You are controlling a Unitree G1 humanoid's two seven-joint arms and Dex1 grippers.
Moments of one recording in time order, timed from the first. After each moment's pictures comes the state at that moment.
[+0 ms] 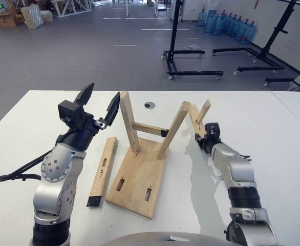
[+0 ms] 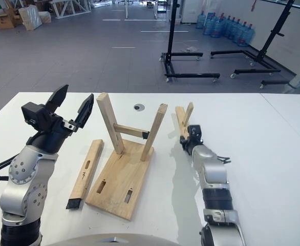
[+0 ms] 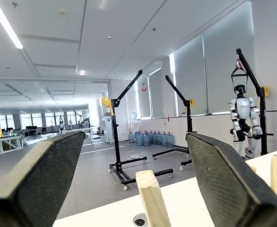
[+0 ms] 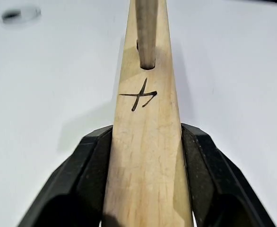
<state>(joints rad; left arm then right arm) -0.04 0.23 0.07 -0.63 -0.36 0.21 -0.25 -0.38 -0.22 -0.16 0.10 0.17 0.60 0.09</state>
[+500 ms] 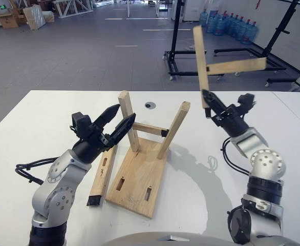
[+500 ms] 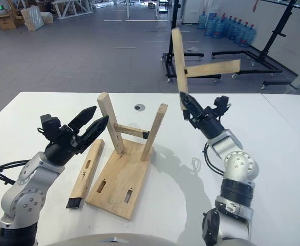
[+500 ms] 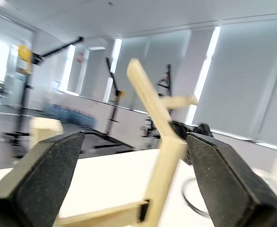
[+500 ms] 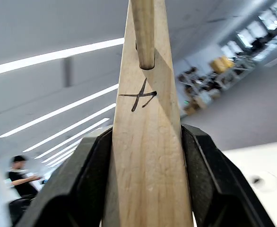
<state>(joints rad) 0.03 0.33 0.12 -0.58 -0.90 0.42 -0.56 -0.35 -0.26 -0.51 -0.13 1.14 0.79 0.63</state>
